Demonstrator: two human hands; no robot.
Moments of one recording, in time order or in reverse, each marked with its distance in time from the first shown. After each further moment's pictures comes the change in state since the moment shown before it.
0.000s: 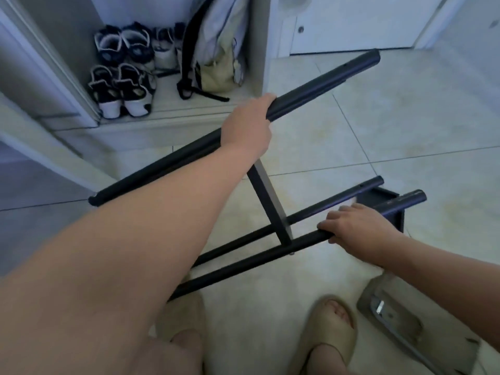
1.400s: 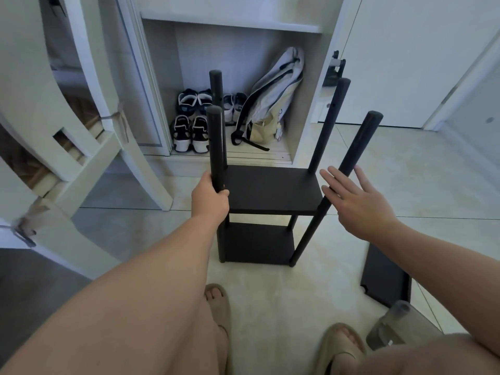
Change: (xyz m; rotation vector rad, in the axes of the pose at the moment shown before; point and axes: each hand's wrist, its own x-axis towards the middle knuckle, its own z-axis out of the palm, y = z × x) left_hand -0.162 -0.087 -0.121 -0.518 0.248 -0.653; right_hand -0.007 -0.037 -0.124 -0.634 0.399 0.172
